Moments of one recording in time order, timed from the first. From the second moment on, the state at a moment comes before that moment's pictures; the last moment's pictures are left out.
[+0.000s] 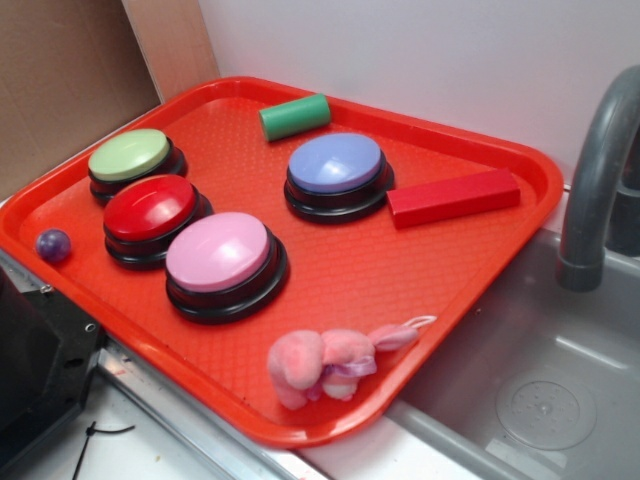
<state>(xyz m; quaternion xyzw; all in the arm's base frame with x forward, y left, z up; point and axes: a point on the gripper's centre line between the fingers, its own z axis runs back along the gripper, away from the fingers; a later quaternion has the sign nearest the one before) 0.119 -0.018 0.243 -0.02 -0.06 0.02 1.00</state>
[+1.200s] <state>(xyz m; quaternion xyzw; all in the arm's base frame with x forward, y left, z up) 0.207 0.026 0.171 0.01 -0.02 0.00 1.00</state>
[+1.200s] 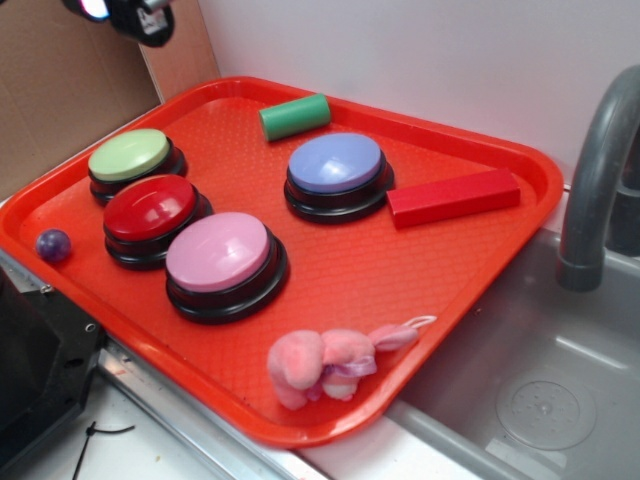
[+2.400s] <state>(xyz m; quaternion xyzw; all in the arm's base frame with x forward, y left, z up) 0.320 0.077 0.042 0.01 -0.07 -0.13 0.99</state>
